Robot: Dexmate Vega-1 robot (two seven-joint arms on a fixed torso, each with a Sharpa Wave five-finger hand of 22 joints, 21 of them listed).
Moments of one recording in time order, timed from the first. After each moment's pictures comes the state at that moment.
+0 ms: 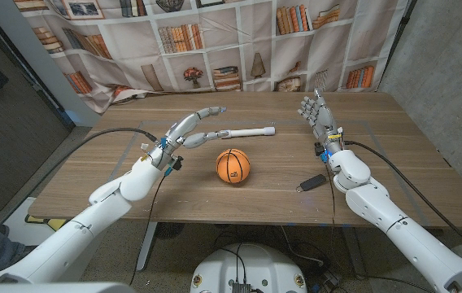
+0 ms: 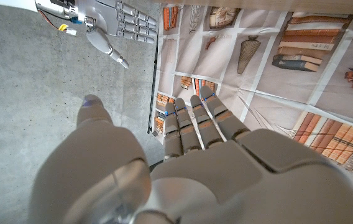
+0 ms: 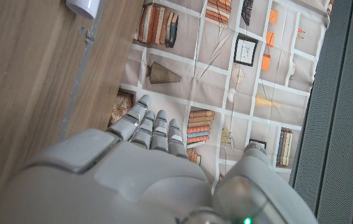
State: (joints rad) left arm 1.04 0.69 0.30 -1.60 0.39 -0.69 0.29; left_hand 0.69 0.02 -0.02 -0.08 0.26 0.37 0.02 0.27 0.18 0.42 -0.06 0.26 0.19 0.36 -0.04 0.22 0.18 0.36 -0.01 0.30 0.18; right arm -0.99 -0.54 -0.35 -1.58 0.57 0.30 -0.14; right_hand 0.19 -0.01 0.19 -0.05 0.19 0.11 0.08 0.20 0.19 0.16 0.10 0.22 0.18 0.09 0.05 0.19 0.18 0.21 -0.04 0.25 0.18
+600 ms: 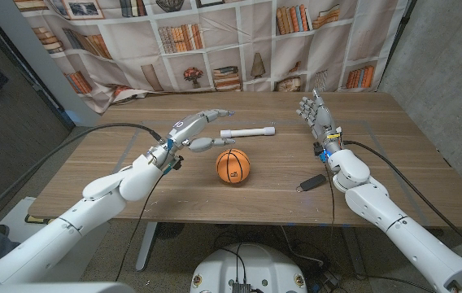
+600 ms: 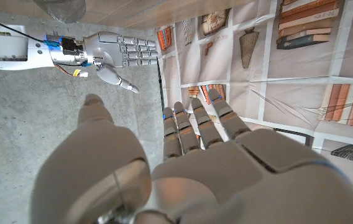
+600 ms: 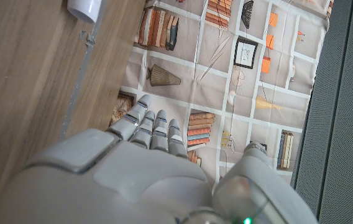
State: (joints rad) left arm 1.07 0.80 0.32 -1.77 0.58 -0.53 0.36; left_hand 0.69 0.02 -0.03 -0.07 0.27 0.34 -0.07 0.23 0.19 0.37 -0.07 0.22 0.19 0.32 -0.04 0.20 0.19 0.29 0.10 0.27 0.18; right arm -0.99 -0.54 -0.36 -1.59 0.57 0.29 -0.13; right_hand 0.19 -0.01 0.19 -0.05 0.19 0.11 0.08 0.20 0.19 0.16 0.10 0.22 0.18 0.09 0.05 0.19 0.18 0.21 -0.04 0.25 0.18
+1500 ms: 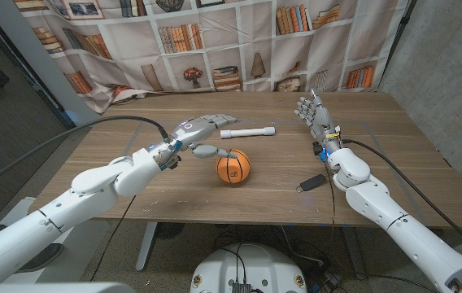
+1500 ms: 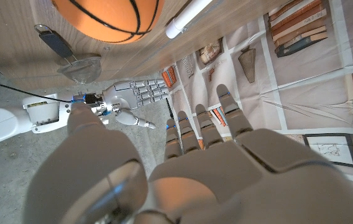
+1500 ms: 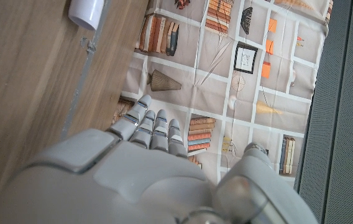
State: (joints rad) left arm 1.09 0.97 0.34 -1.99 0.68 -0.30 0.21; left_hand 0.62 -0.02 -0.08 -0.05 0.28 0.18 -0.08 0.19 0.19 0.24 -0.06 0.19 0.20 0.22 0.03 0.19 0.19 0.30 0.21 0.25 0.19; right arm -0.98 -0.55 -0.36 -1.59 0.58 0.26 -0.12; right_hand 0.19 -0.01 0.18 -0.05 0.19 0.11 0.08 0.20 0.19 0.17 0.10 0.22 0.18 0.09 0.05 0.19 0.18 0.21 -0.04 0.25 0.18
